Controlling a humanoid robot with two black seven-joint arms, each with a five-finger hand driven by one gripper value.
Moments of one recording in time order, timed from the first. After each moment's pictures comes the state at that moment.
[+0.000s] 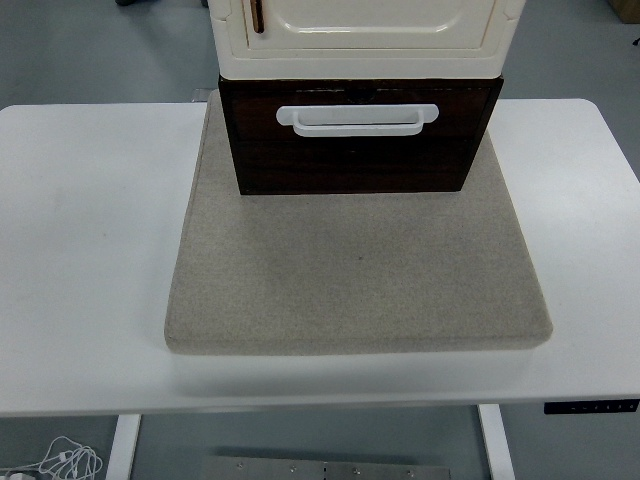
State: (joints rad) left arm -1.63 0.61 -0.67 -0.67 -0.10 -0.21 -0.02; right arm -0.03 0.00 0.13 0.15 -0.15 0.22 -0.01
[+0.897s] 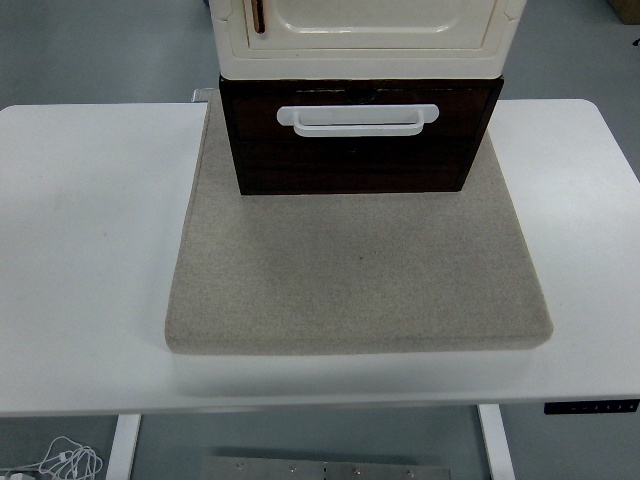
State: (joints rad) left arm -1.81 0.74 -0.35 -1.45 0.06 -0.19 0.09; right arm -0.03 0.00 0.13 0.15 -0.15 0.22 -0.01
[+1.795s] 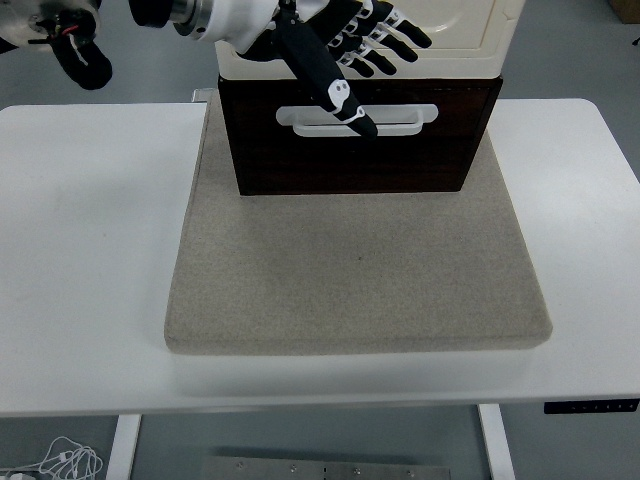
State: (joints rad) left arm -1.91 0.67 0.14 -1.52 0.06 -0.23 0.24; right arm -0.03 0.00 0.13 0.15 -0.15 0.22 -0.01
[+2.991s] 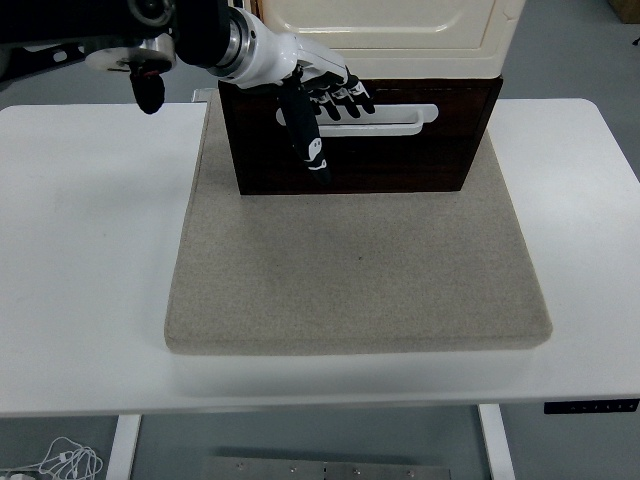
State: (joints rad) left arm -1.91 0.48 0.25 -1.42 0.30 -0.18 0.46; right arm -0.03 0.00 0.13 0.15 -0.15 0.22 -0.01
